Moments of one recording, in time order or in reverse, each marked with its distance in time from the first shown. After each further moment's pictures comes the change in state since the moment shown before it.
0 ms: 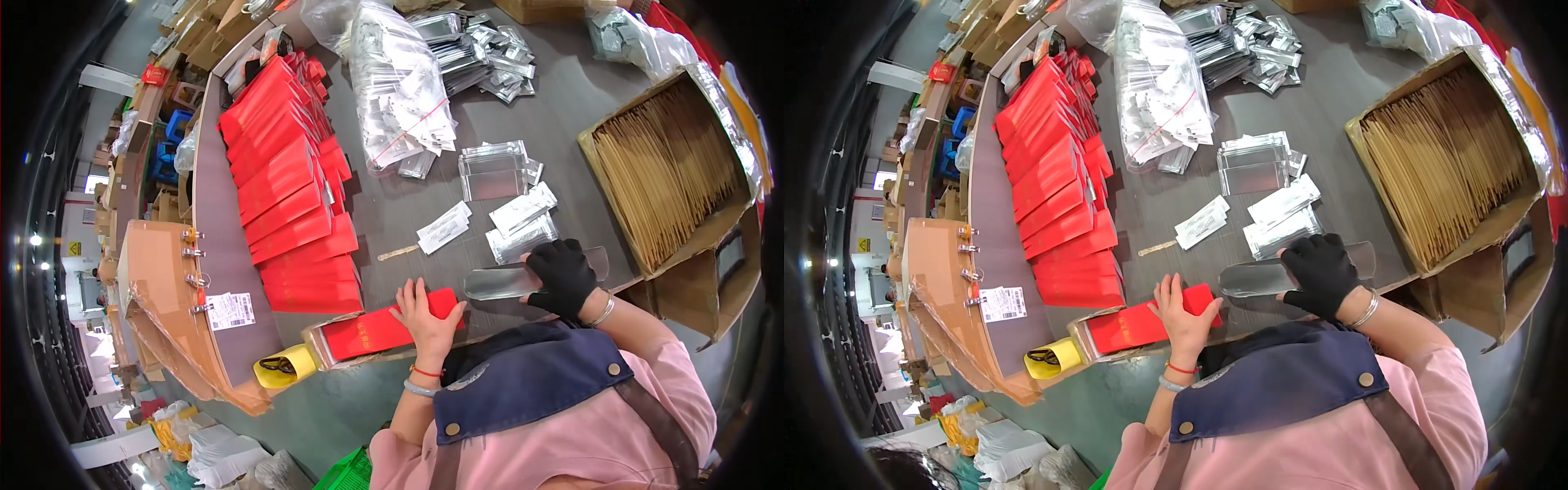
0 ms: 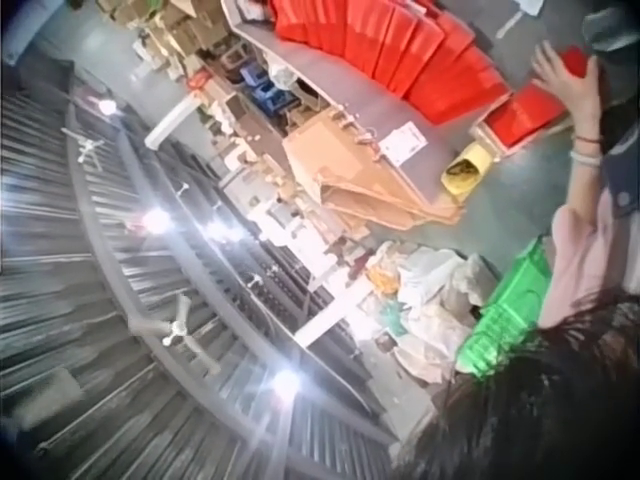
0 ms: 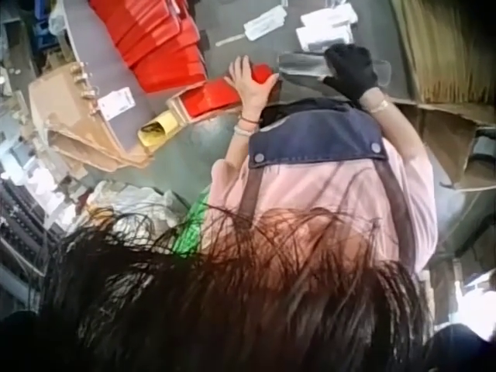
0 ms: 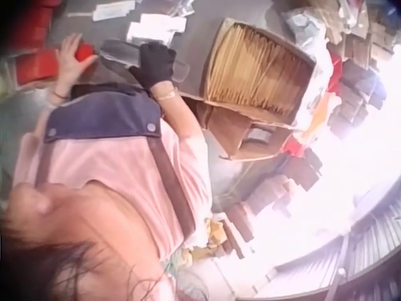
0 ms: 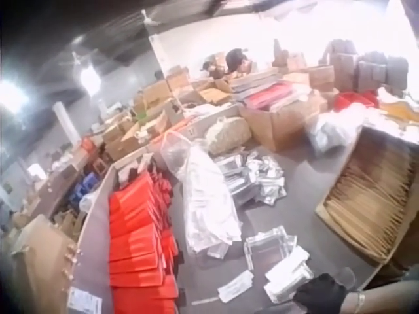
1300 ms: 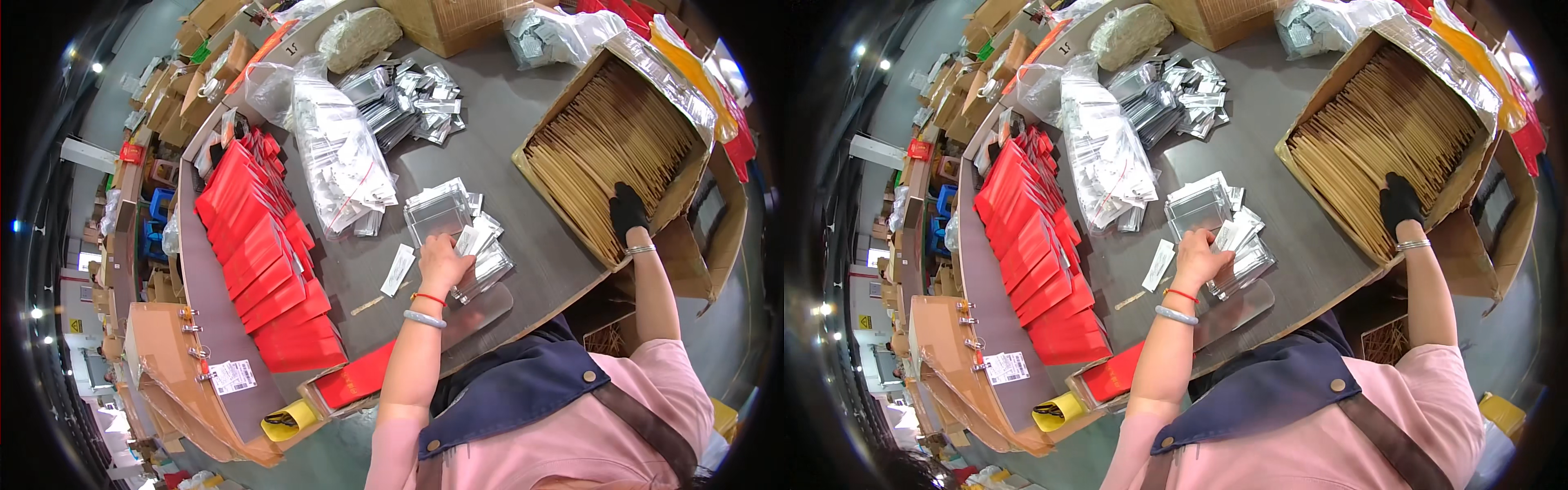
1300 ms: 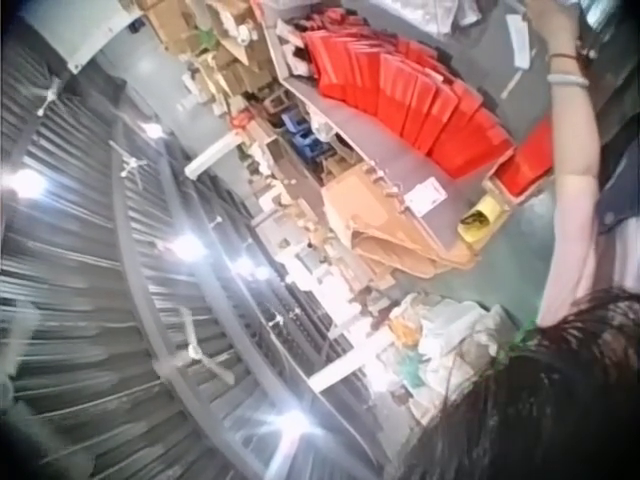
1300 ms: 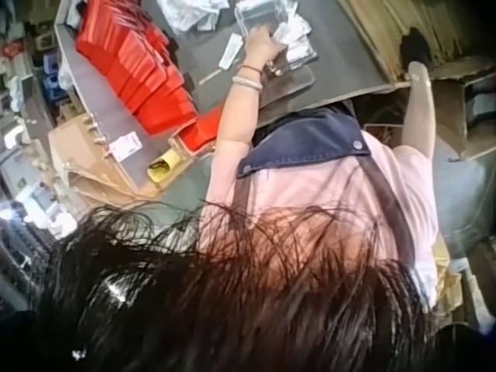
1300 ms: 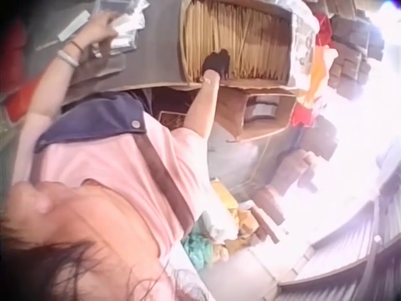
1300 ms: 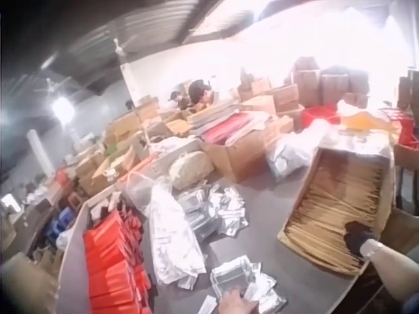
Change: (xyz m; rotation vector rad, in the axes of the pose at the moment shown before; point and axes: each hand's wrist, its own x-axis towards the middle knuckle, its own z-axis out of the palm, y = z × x) left_hand 0.140 0.129 0.062 -0.009 -0.424 0.317; right_hand -0.117 0.231 -0.035 -0.152 0.464 1.006
